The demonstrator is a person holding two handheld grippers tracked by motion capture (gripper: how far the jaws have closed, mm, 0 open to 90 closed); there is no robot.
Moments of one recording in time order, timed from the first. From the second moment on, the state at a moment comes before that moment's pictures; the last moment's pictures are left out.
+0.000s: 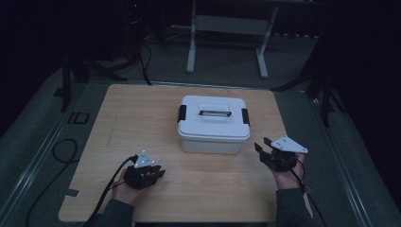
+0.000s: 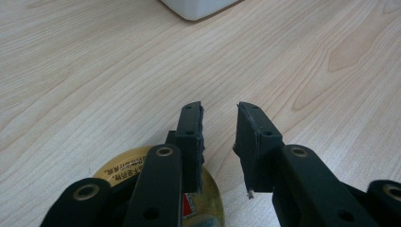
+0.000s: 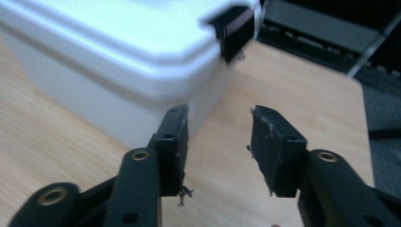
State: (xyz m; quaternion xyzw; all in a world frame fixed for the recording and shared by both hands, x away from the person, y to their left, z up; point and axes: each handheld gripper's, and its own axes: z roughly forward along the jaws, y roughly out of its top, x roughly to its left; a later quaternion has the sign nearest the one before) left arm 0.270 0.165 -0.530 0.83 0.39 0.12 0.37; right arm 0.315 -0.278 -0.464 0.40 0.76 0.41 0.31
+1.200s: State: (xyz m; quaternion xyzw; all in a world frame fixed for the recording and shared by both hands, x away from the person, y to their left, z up) left arm 0.273 0.169 -0.530 0.83 0.40 0.12 0.38; right arm 0.397 -0.149 -0.388 0.33 0.79 0.43 0.29
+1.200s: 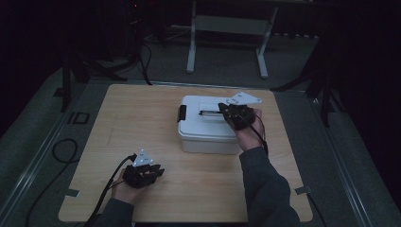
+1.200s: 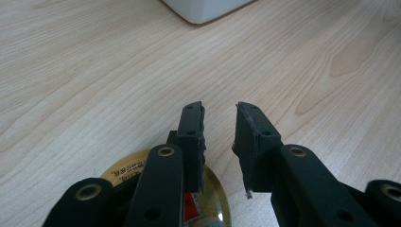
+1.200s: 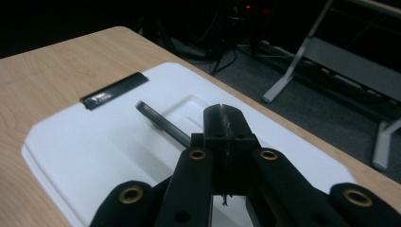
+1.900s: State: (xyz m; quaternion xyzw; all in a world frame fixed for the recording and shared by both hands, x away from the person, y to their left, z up) left arm 0.273 0.168 -0.531 0.83 0.40 0.12 0.38; right arm 0.415 -0.136 -0.398 0.35 0.80 0.40 0.27
